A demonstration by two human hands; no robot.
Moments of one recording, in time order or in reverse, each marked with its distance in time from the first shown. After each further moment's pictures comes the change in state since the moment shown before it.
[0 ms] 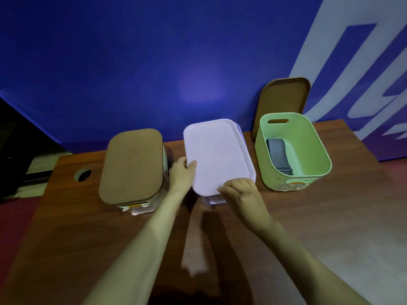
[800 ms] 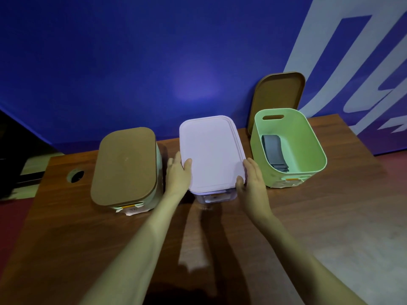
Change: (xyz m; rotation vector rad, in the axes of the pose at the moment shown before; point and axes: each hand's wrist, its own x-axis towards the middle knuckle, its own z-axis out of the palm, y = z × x) left_hand -0.003 -0.001 0.009 0.132 0.044 0.136; right_hand 0.005 0.014 -0.002 0.378 0.095 0.655
